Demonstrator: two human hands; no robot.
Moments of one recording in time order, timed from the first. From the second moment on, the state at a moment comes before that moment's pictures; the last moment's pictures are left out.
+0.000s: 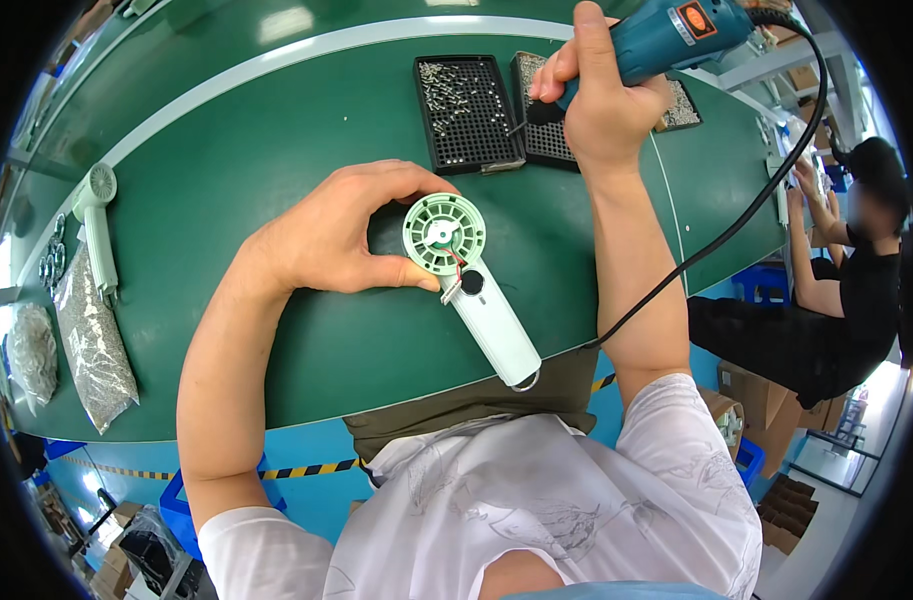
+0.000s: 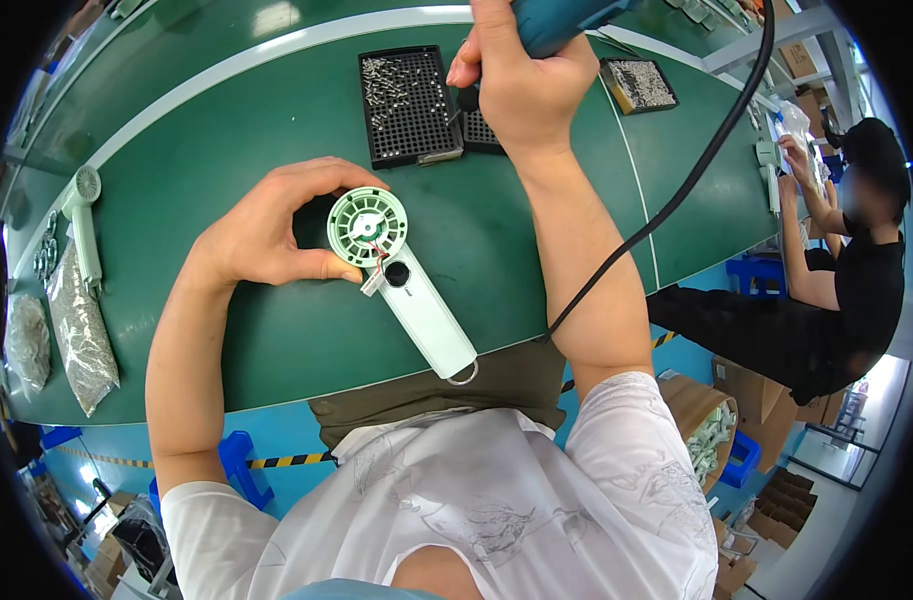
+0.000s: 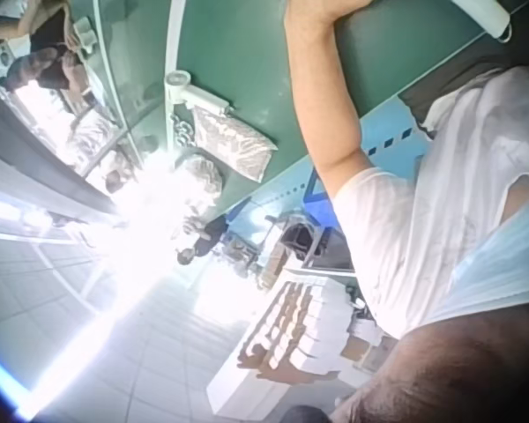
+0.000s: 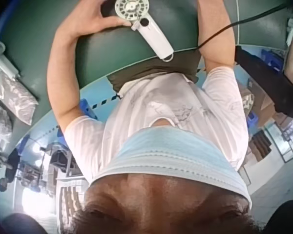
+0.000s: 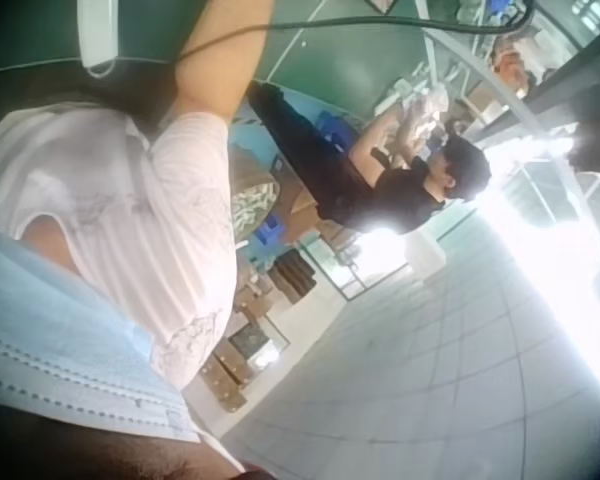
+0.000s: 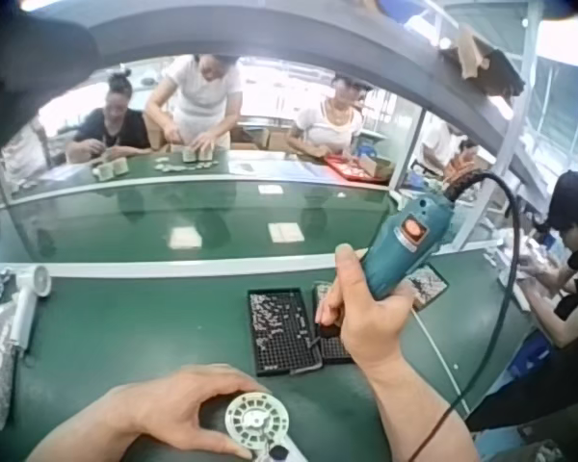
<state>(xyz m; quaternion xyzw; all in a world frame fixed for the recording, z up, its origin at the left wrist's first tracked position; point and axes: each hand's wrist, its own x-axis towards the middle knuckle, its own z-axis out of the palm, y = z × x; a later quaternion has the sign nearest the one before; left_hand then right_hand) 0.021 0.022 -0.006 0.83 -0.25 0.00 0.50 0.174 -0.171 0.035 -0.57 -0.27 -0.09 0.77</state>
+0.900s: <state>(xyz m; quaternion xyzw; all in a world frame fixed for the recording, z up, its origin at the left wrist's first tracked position) 0.020 0.022 -0.004 0.83 -0.25 0.01 0.51 0.116 -0.206 0.075 -0.45 -0.50 0.12 0.73</state>
